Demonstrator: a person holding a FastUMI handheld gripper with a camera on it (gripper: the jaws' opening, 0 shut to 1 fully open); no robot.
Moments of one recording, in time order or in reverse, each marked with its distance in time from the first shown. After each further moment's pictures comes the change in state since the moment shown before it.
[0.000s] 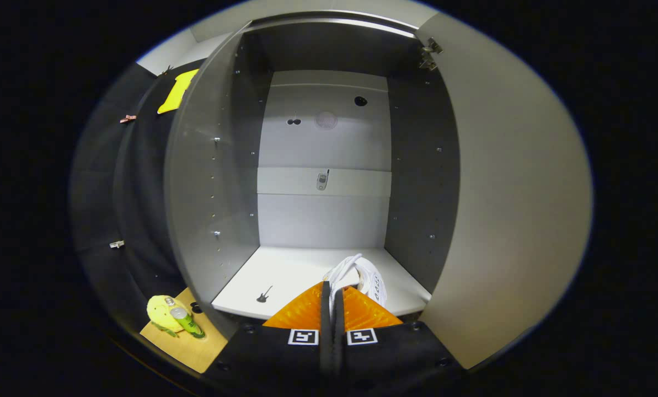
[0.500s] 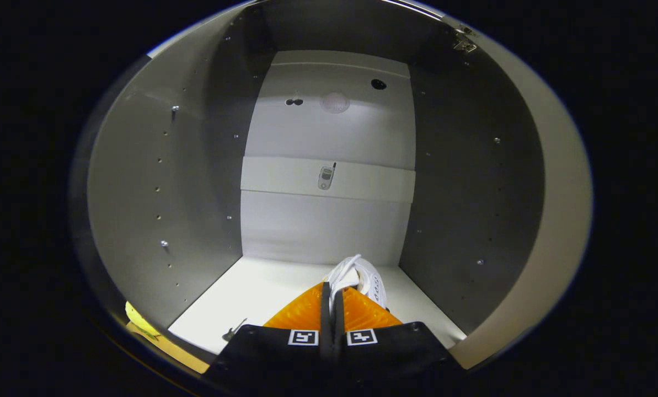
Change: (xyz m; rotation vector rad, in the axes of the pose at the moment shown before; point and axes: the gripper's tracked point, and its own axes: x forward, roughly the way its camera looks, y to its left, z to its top) arm 0.109 0.004 -0.003 -0.041 -0.010 0.026
